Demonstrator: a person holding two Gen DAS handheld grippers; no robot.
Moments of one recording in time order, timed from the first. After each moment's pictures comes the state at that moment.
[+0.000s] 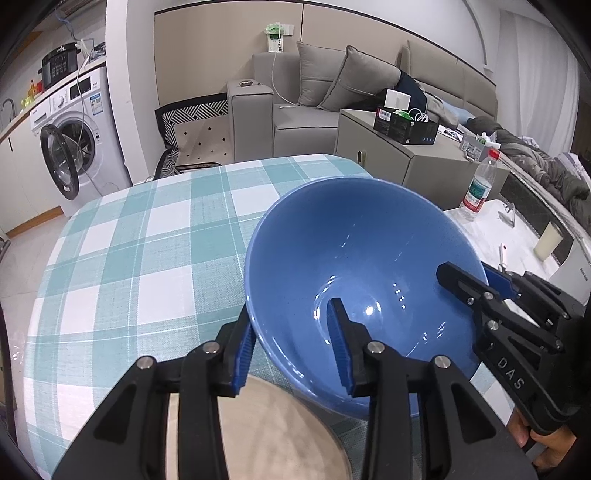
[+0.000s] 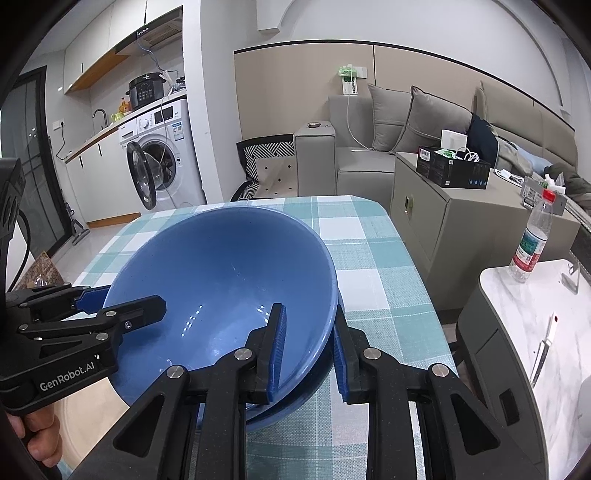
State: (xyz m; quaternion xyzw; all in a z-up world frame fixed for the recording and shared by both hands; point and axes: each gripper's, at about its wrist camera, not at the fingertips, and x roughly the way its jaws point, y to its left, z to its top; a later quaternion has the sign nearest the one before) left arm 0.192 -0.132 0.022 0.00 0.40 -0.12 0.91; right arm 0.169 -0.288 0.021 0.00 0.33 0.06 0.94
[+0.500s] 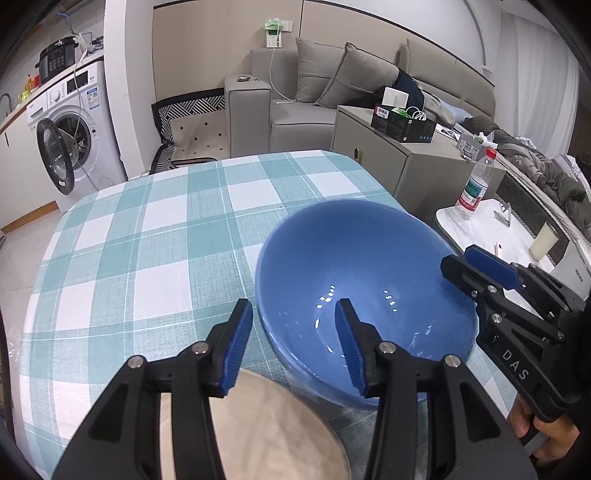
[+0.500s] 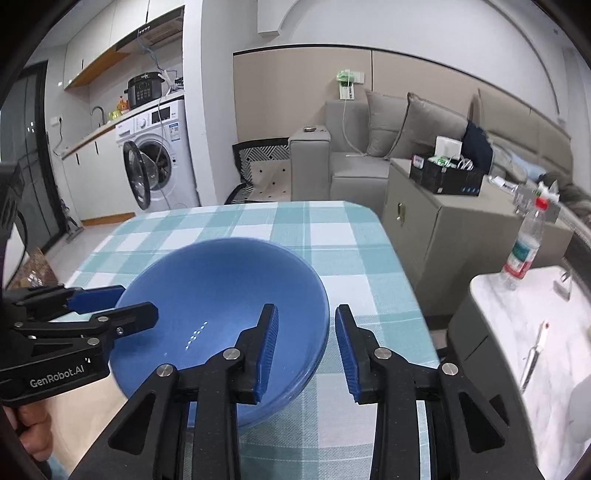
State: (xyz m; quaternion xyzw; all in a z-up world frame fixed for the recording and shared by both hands) left arm 0.193 -0.131 0.022 0.00 0.41 -0.13 0.90; right arm 0.169 -0.298 0.024 0.00 0.32 0.05 0.95
